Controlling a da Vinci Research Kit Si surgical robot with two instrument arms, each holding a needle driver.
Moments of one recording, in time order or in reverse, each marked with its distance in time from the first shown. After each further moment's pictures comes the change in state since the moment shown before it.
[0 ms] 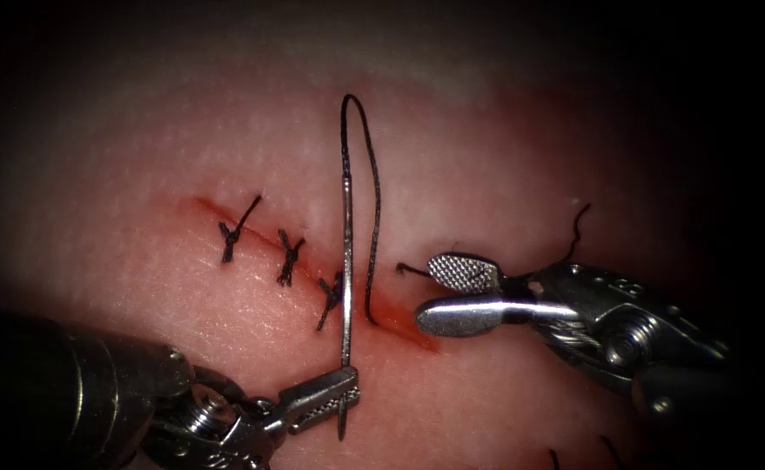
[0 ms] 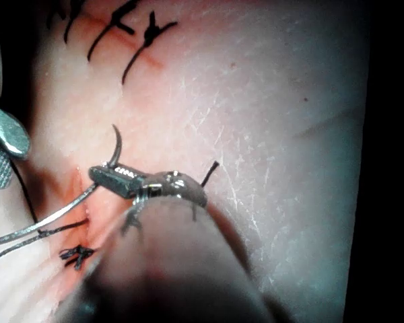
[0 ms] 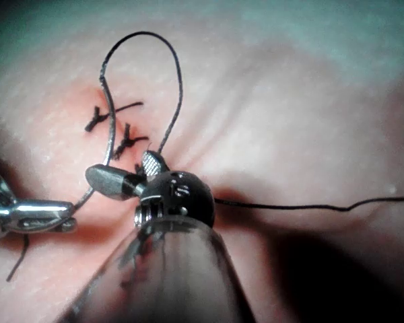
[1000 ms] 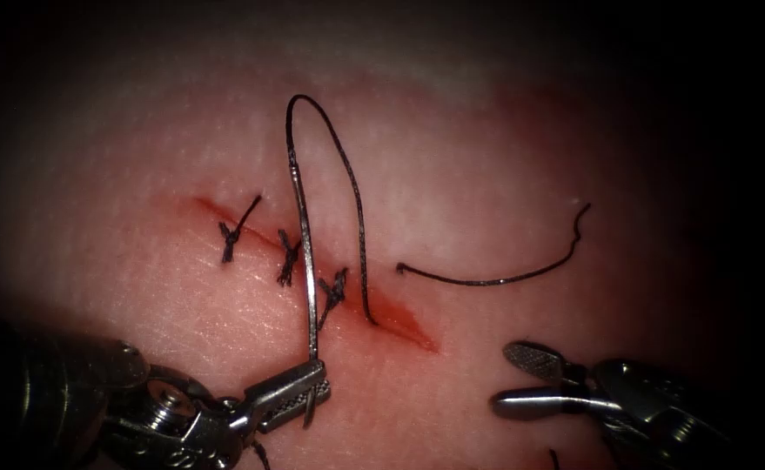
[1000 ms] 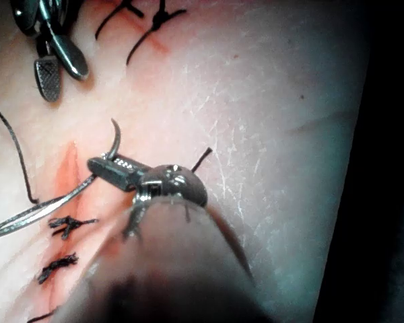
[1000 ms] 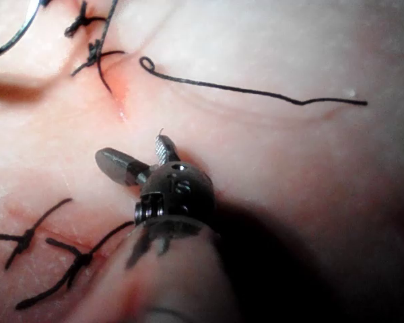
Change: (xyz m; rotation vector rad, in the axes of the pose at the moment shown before) right arm -0.008 0.004 -0.007 -0.090 -0.038 -0.223; left arm -0.001 -0.001 -0.002 0.038 -0.027 -0.147
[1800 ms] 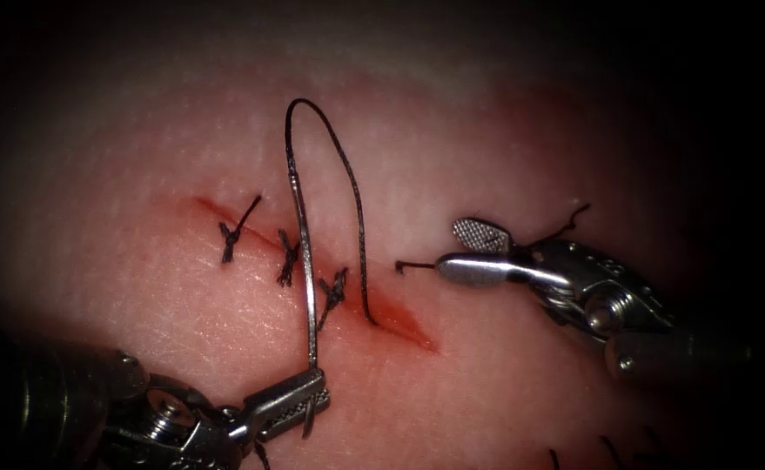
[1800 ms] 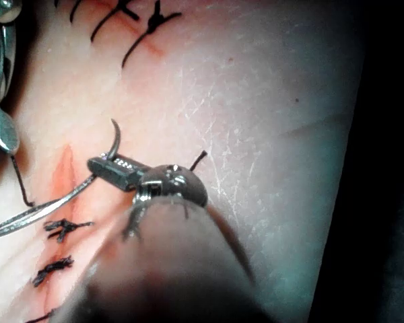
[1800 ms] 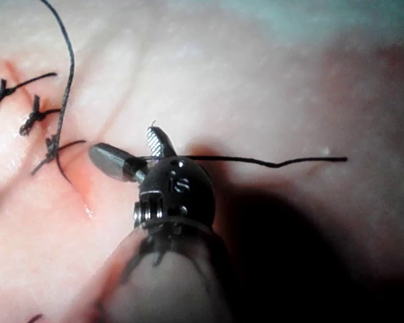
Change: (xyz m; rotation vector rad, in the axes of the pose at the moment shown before) right arm 0.004 0.007 0.005 -0.081 0.142 0.024; left arm 0.000 0.000 0.000 0.009 -0.002 -0.001
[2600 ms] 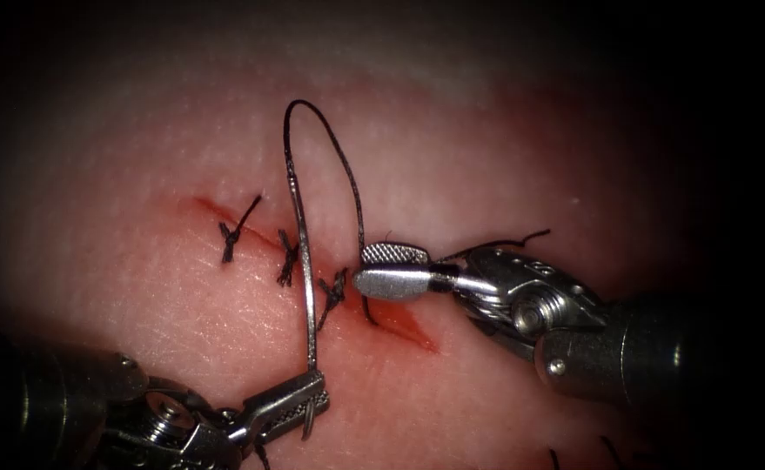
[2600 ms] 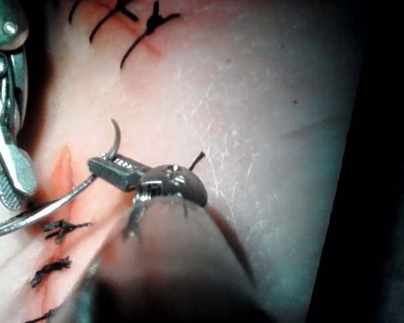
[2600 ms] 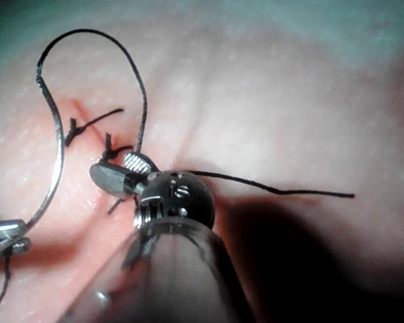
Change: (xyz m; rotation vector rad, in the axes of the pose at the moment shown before) right arm 0.001 -0.007 0.006 0.137 -0.033 0.162; left arm 0.000 0.000 0.000 0.003 -0.005 0.002
